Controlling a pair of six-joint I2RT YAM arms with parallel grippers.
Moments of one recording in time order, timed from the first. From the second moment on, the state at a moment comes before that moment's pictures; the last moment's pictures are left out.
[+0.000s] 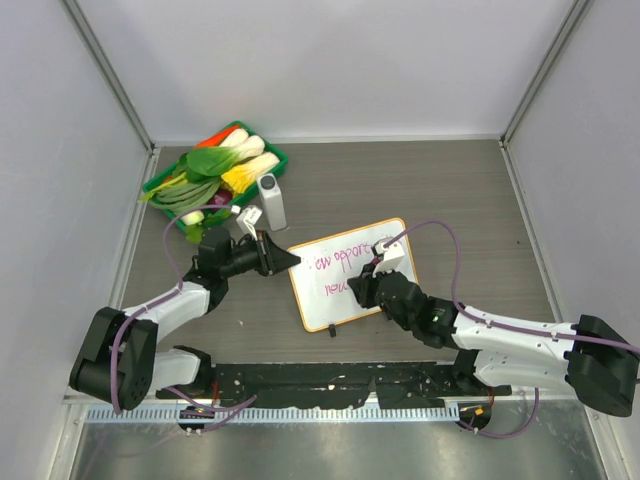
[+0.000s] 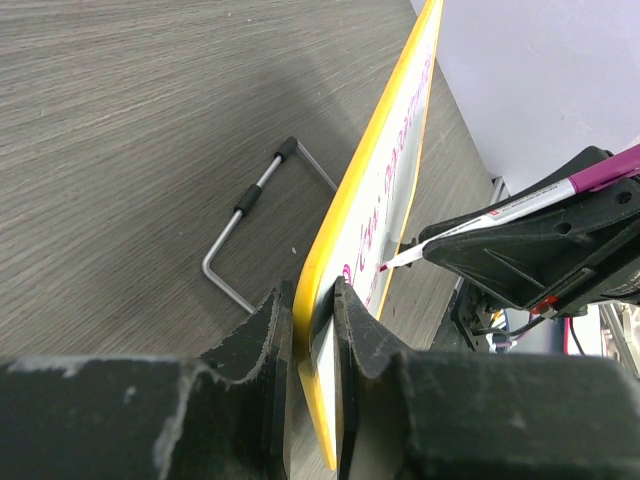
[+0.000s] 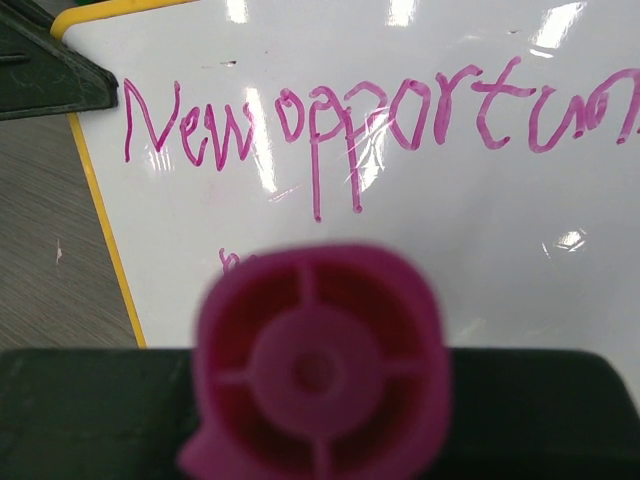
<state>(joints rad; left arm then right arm) -0.32 1.25 0.42 0.51 0.70 -0.60 1.03 1.02 0.42 0.19 0.43 0.54</state>
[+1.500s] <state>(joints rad) -0.32 1.24 0.42 0.51 0.70 -0.60 1.02 1.00 0.42 0.16 0.46 0.50</state>
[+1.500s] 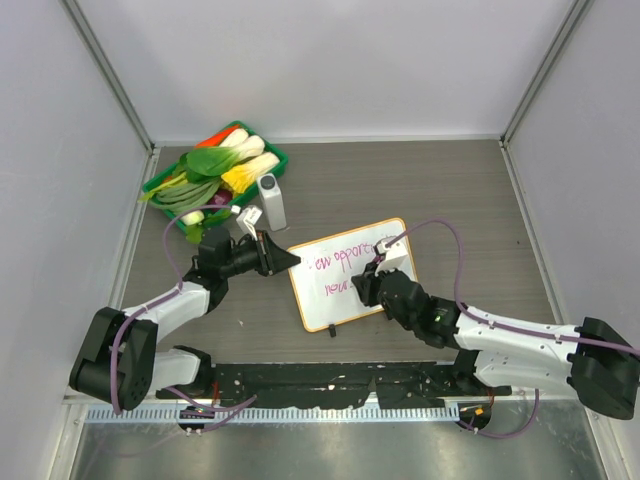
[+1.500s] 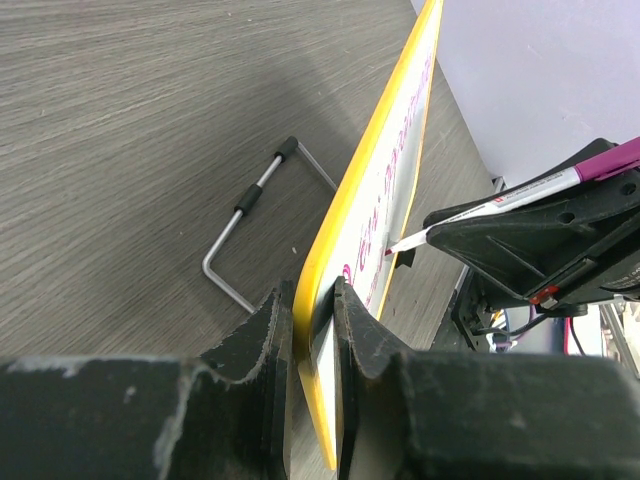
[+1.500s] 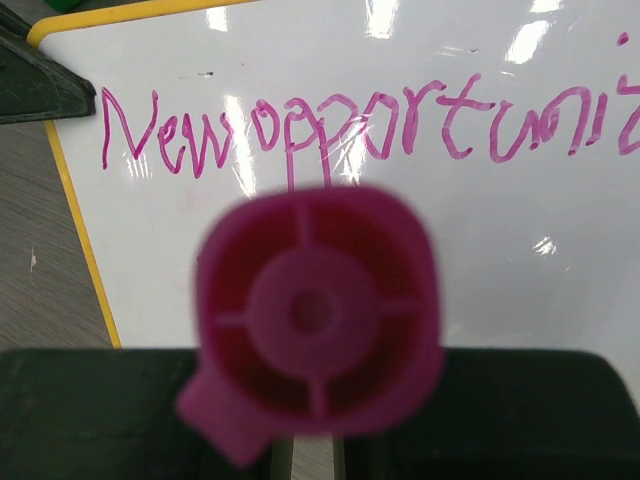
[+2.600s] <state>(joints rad) -0.33 1.18 0.41 0.45 0.62 -0.55 1.02 0.57 0.41 -0.25 0.42 0.71</state>
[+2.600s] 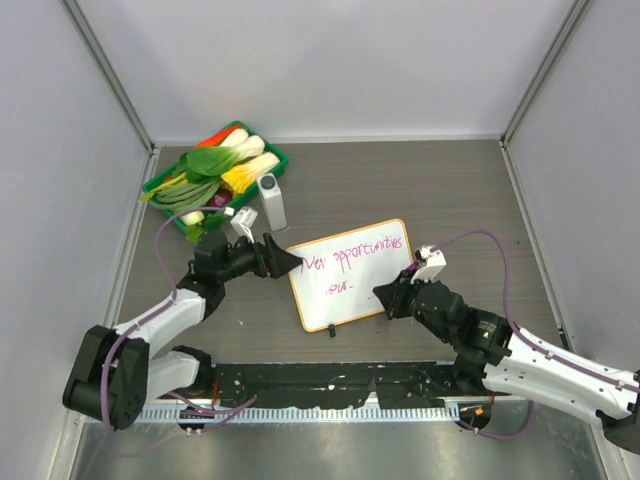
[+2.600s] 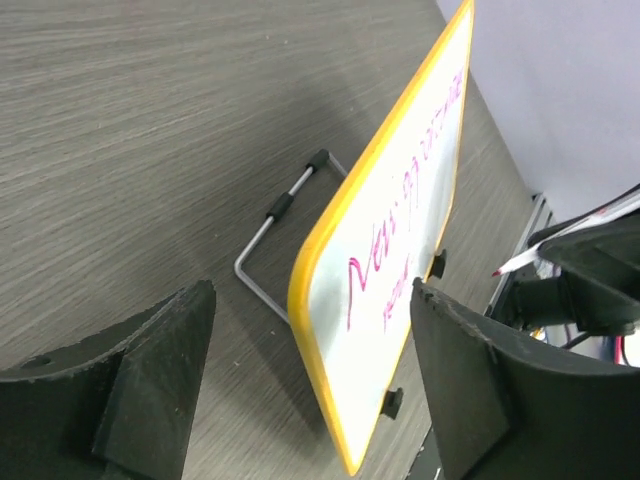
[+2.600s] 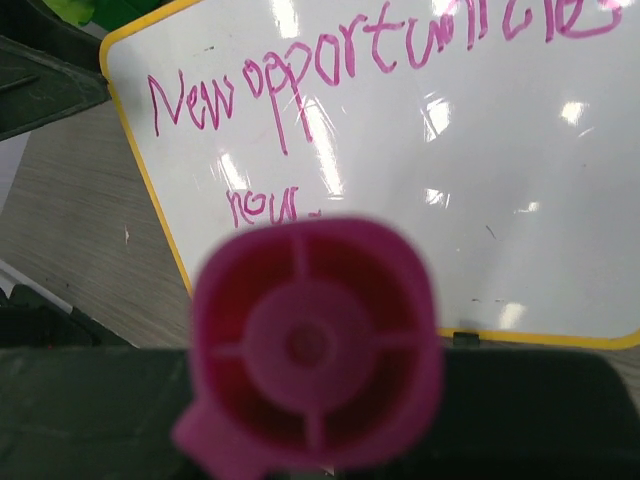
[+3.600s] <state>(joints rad) -0.33 0.79 0.56 -0.02 0.24 -0.67 1.02 0.46 0.36 -0.78 0.17 1.27</state>
